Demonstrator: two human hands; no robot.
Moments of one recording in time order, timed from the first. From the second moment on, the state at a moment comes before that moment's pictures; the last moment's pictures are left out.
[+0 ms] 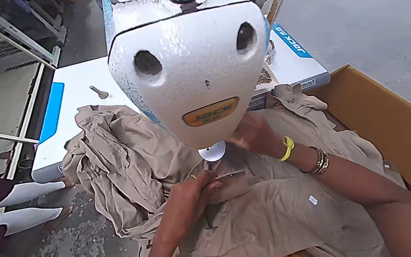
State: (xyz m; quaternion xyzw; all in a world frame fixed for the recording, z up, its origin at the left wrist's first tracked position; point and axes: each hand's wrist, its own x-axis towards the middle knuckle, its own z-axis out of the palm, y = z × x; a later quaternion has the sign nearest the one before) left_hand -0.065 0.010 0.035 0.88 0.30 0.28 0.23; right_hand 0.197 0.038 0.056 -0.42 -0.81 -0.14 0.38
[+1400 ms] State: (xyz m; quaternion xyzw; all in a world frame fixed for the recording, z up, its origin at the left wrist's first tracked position) left_hand -0.124 0.097 0.026 0.52 0.35 0.24 0.74; right_hand 0.265 0.014 0.025 -0.63 -0.68 -0.07 0.37
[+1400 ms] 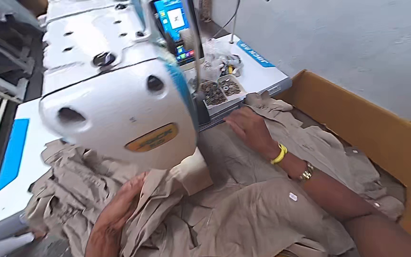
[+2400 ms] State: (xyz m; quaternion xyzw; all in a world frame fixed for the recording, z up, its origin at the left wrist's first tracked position) left_hand -0.040 -0.021 0.021 0.89 0.21 0.22 0.34; right_hand 0.171 0.037 0.060 -0.36 -0.85 -0.20 0.34
